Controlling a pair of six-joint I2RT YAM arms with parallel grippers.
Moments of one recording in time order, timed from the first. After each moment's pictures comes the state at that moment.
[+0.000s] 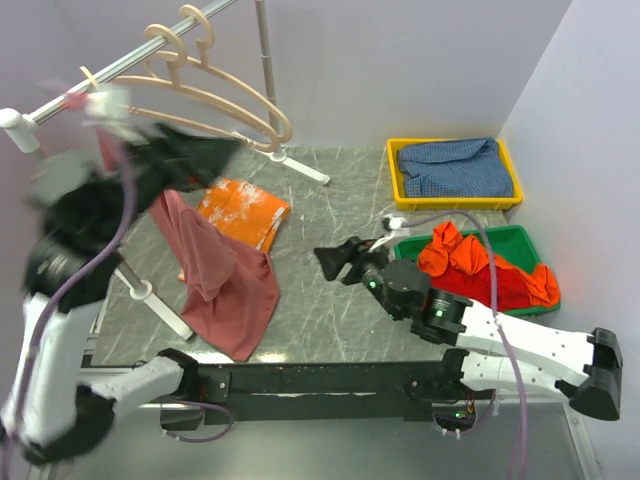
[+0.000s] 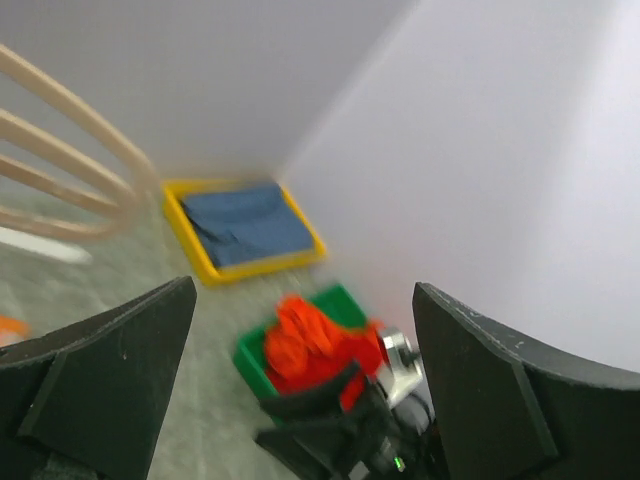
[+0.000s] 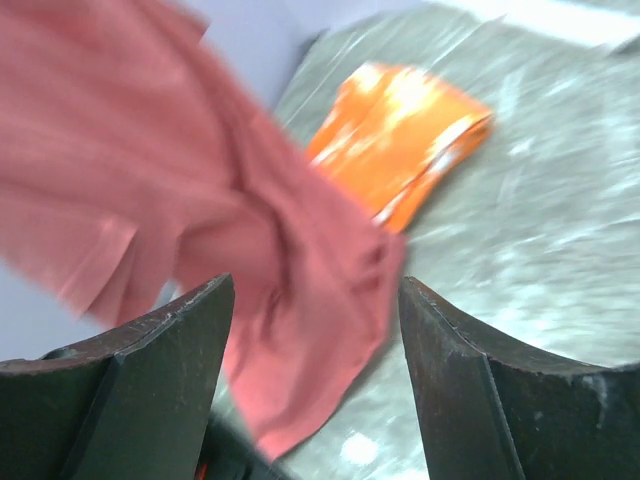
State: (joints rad) left arm -0.32 1.00 1.72 -0.54 0.25 -0.67; right arm 1.11 0.94 0.72 0.13 0.50 0.67
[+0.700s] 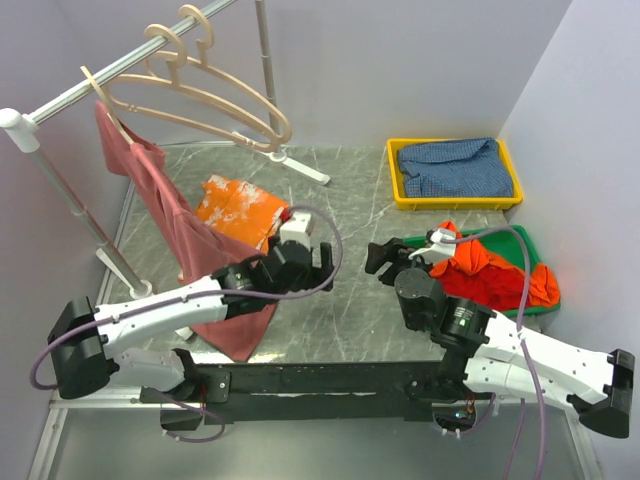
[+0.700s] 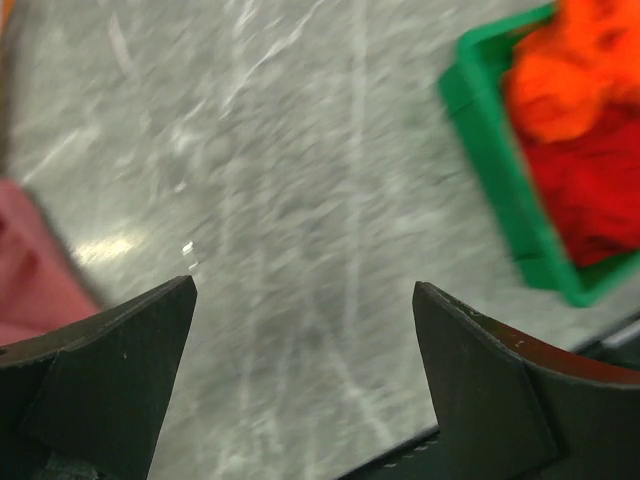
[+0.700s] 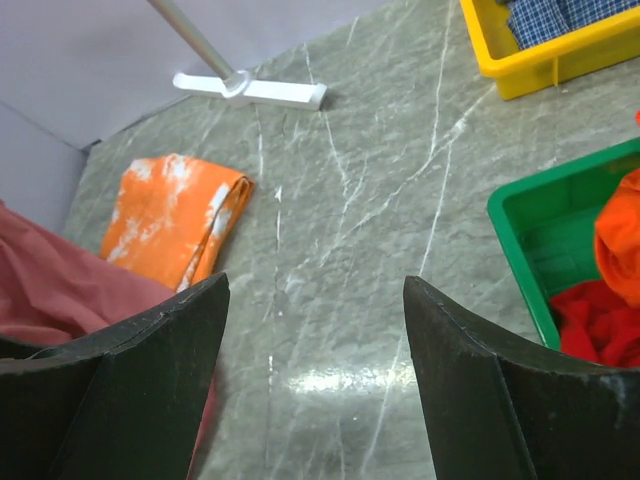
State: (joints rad) left arm -1.06 1.25 0.96 -0.28 -0.43 -0.67; right arm 1.07 0.75 0.65 -0.22 0.98 0.77
